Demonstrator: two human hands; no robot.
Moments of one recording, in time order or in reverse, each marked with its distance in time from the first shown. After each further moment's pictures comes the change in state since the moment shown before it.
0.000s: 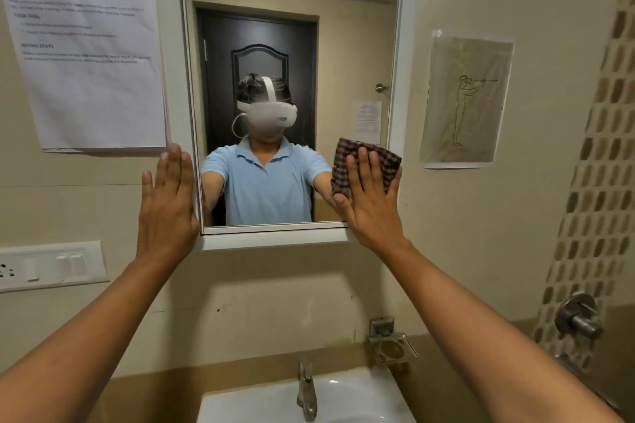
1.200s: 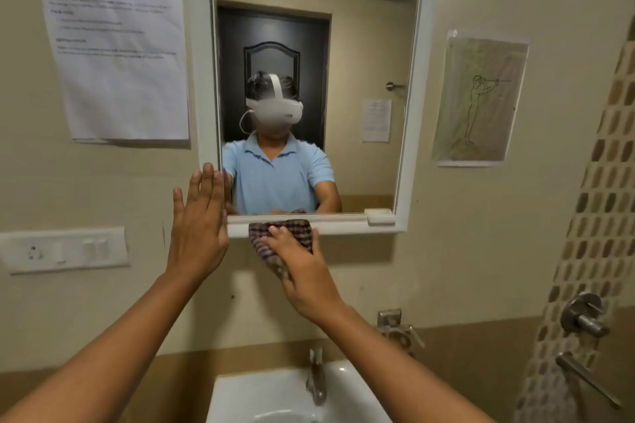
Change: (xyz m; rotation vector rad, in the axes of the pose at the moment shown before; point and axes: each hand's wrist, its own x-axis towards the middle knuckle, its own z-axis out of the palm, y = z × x) left_hand -0.047 0.006 0.006 -0.063 -0.112 -0.020; right_hand -0.091 -0.156 0.000 0.698 -0.205 -0.130
